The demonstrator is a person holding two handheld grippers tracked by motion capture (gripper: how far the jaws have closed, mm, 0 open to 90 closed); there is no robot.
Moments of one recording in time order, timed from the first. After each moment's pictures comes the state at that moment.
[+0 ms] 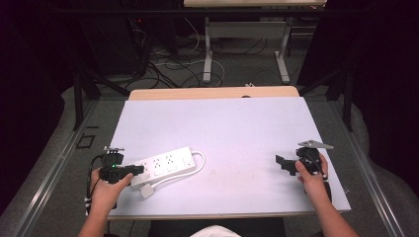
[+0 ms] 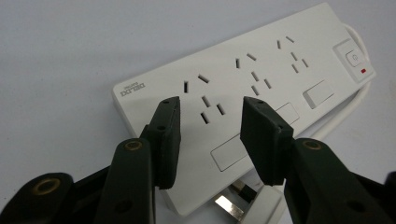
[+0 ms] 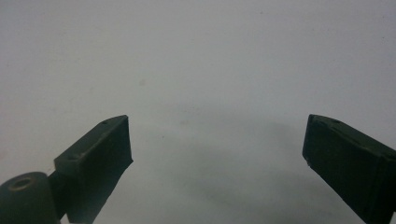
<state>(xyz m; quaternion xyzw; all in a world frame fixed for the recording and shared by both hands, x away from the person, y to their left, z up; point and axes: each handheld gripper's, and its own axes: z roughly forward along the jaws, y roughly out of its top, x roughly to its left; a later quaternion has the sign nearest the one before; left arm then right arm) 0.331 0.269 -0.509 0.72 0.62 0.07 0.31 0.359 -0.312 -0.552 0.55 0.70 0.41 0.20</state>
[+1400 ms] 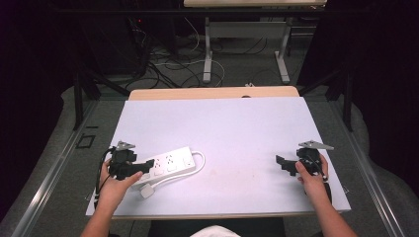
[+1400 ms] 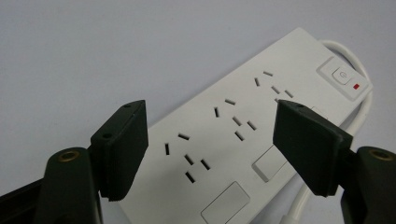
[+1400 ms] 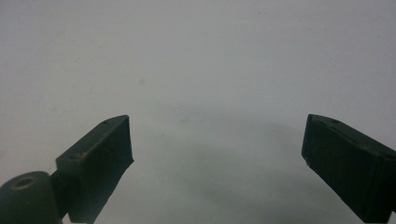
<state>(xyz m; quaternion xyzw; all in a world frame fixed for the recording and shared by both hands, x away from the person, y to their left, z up) 0.343 0.243 -0.506 0.76 0.53 0.16 0.33 0.356 -0.311 -0.551 0.56 0.69 0.41 0.21</state>
